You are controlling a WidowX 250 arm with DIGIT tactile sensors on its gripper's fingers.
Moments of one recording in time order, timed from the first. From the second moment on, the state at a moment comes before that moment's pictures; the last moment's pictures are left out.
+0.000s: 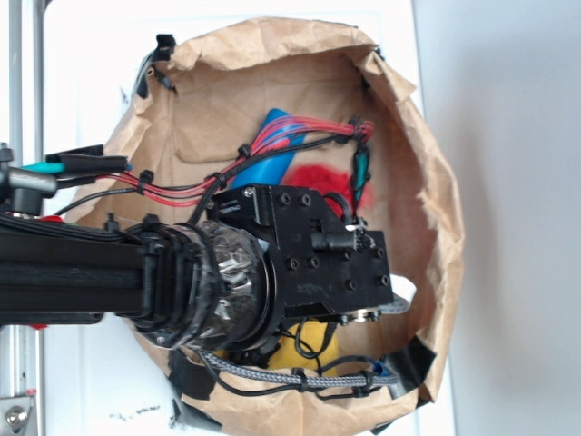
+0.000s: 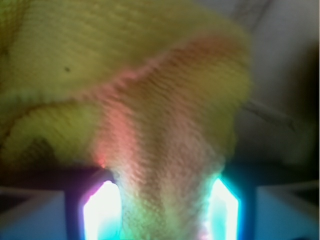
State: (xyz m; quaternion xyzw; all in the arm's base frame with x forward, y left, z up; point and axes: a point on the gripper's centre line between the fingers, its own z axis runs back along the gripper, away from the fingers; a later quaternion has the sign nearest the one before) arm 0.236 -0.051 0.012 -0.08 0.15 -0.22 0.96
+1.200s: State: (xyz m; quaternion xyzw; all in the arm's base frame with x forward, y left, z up) arm 0.238 -0.028 0.012 -0.09 0.23 -0.23 0.94
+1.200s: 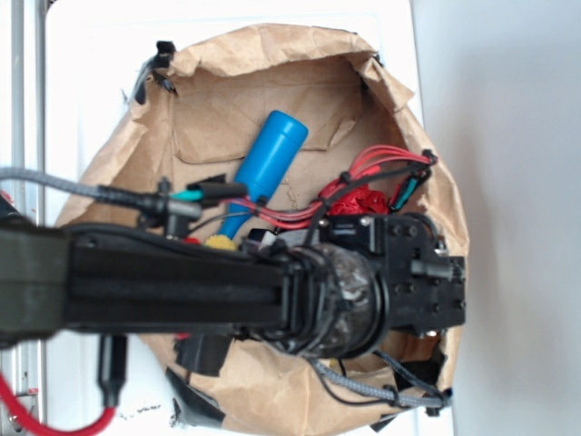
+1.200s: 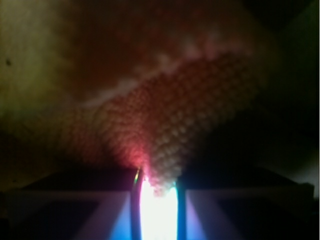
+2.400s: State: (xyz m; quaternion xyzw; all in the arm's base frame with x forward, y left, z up) arm 0.212 -0.013 0.200 -0.09 -0.09 -0.18 0.98
